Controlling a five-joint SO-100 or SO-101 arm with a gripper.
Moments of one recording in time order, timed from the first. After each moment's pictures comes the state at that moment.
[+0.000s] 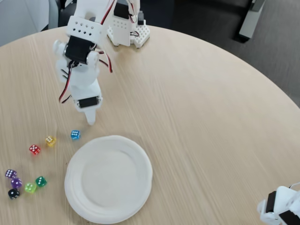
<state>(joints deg) 20.0 79.4 104.8 59.2 58.4</state>
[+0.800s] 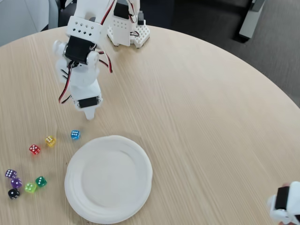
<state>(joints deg) 19.9 80.5 104.2 59.3 58.4</state>
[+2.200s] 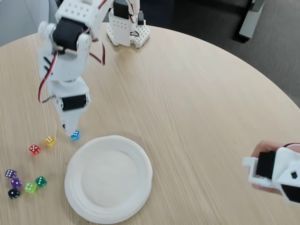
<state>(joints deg) 19.9 78.8 83.4 59.1 49.6</state>
